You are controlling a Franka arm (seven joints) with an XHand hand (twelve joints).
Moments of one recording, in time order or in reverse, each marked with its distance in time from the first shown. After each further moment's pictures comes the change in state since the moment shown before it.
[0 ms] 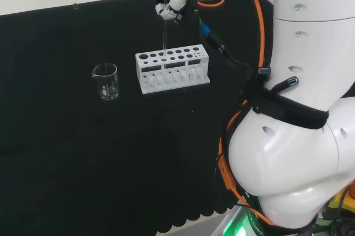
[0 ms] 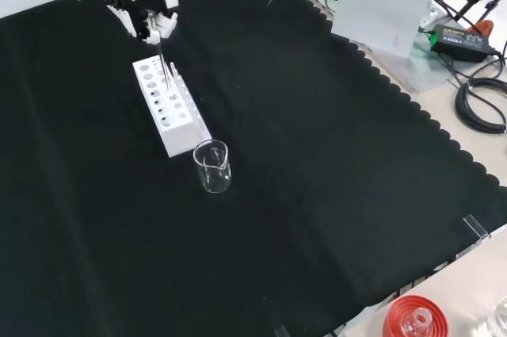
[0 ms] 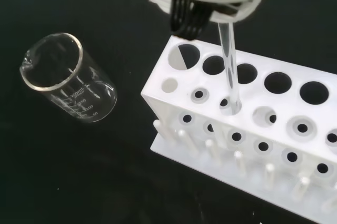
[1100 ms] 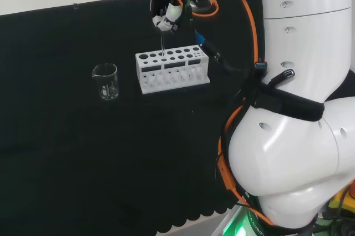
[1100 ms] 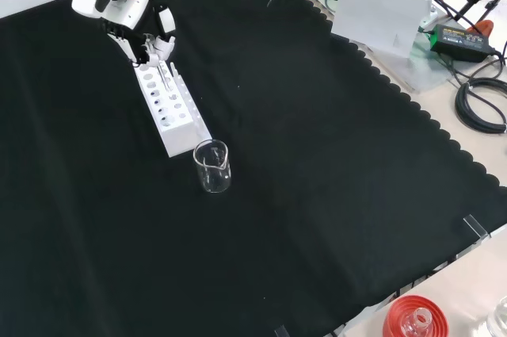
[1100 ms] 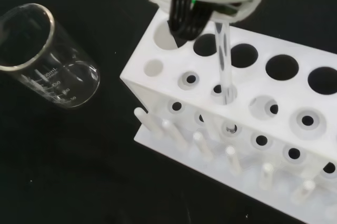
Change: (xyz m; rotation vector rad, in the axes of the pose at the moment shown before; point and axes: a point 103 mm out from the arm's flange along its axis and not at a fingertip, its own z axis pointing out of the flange) arm -0.012 0.031 0.030 0.045 -0.012 -0.014
